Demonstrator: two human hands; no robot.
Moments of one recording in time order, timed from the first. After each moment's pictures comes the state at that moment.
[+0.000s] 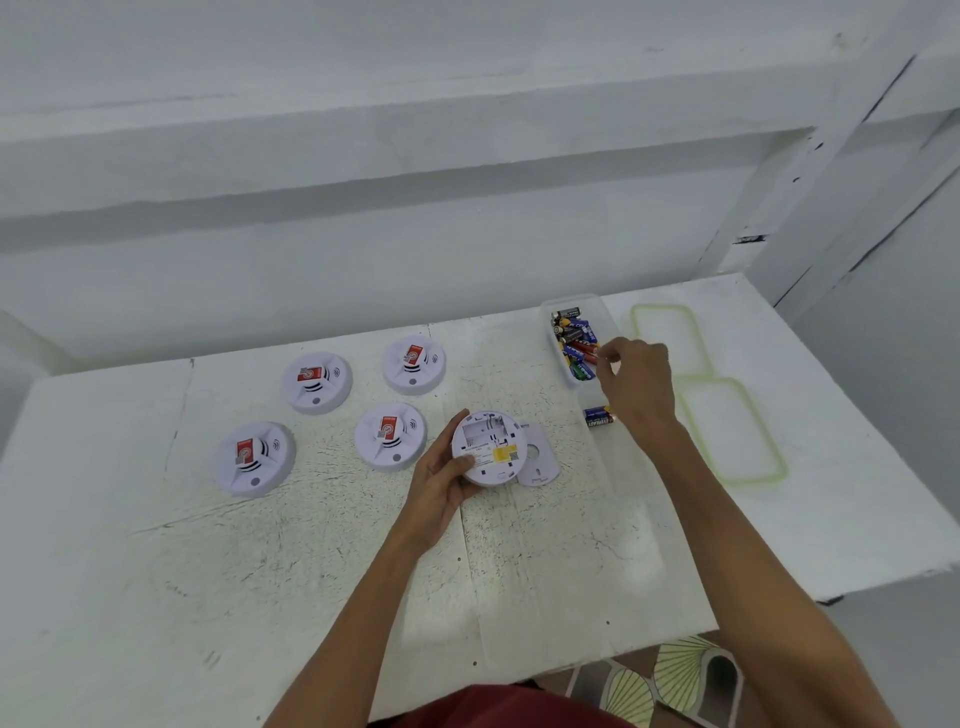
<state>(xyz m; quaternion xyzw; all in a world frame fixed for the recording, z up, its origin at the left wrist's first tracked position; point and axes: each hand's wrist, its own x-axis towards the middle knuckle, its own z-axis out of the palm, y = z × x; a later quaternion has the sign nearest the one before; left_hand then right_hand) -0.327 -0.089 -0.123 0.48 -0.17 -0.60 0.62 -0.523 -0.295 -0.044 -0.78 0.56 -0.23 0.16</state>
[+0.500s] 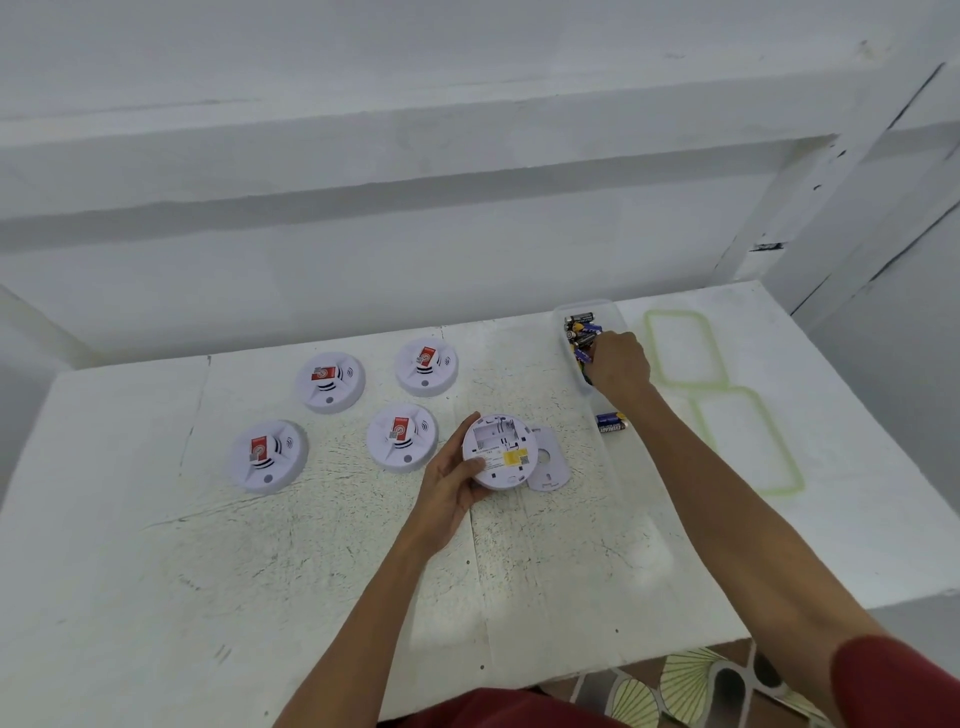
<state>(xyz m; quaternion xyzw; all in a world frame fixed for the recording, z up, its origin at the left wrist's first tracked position) -0.327 -0.090 -0.122 0.48 -0.16 -0.60 0.63 -0.473 -0.334 -0.052 -0.77 0.61 -0.02 0.17</state>
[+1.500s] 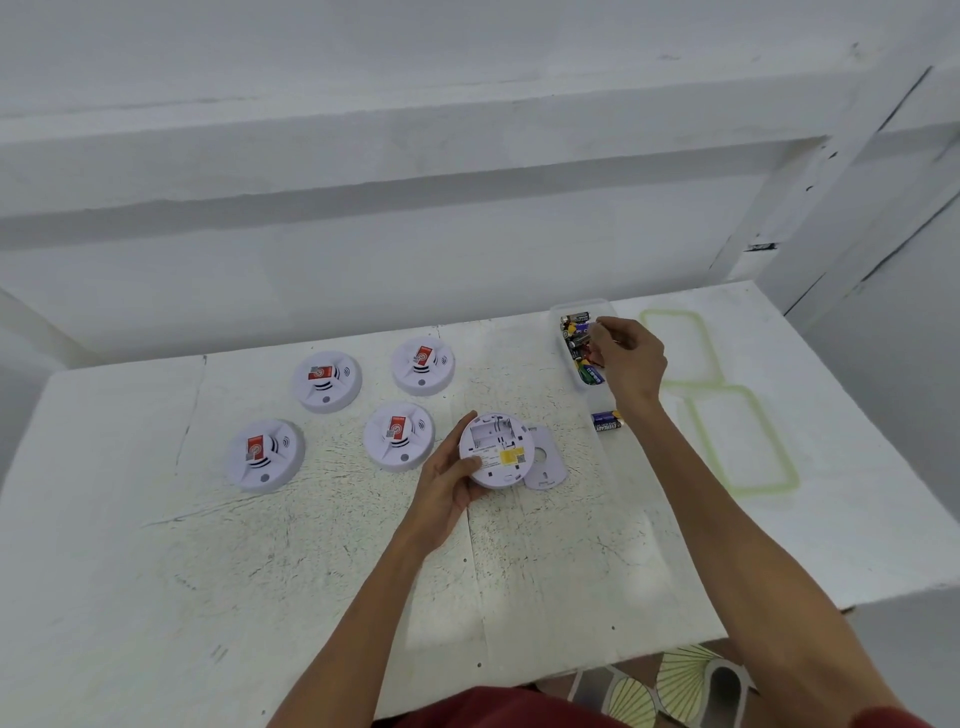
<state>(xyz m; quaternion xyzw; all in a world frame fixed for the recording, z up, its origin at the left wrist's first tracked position) -0.327 -0.090 -0.121 0.45 -0.14 -0.61 0.64 -0.491 -0.300 -0.032 -0.52 0.55 -0.44 0.48</state>
